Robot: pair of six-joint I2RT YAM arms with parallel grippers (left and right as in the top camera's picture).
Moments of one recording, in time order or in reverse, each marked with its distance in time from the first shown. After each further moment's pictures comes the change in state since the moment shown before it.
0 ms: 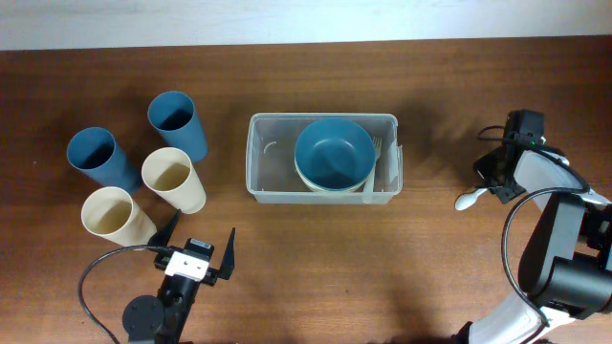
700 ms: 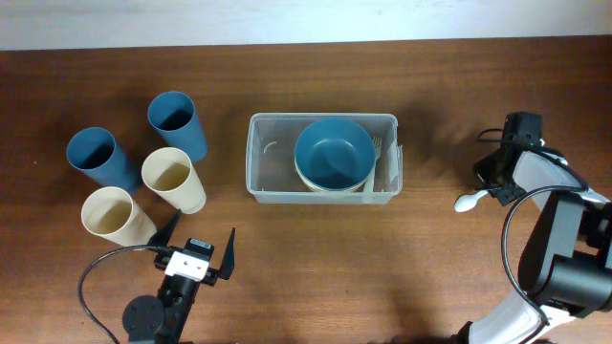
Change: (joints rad) left arm 0.000 0.000 0.000 0.000 0.000 0.000; right arm 0.000 0.007 -0.005 0.001 0.015 0.005
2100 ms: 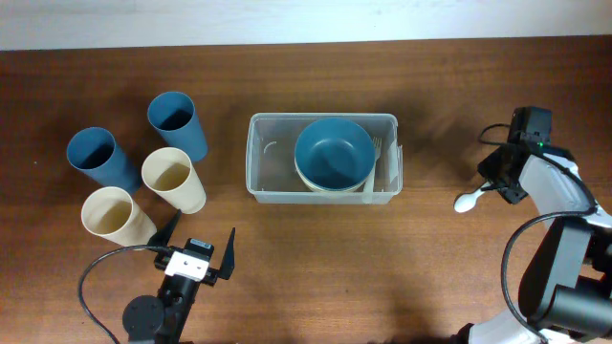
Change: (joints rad) left arm 0.000 0.000 0.000 0.000 0.000 0.000; right arm 0.005 -0.126 -0.008 -0.068 0.028 -0.128
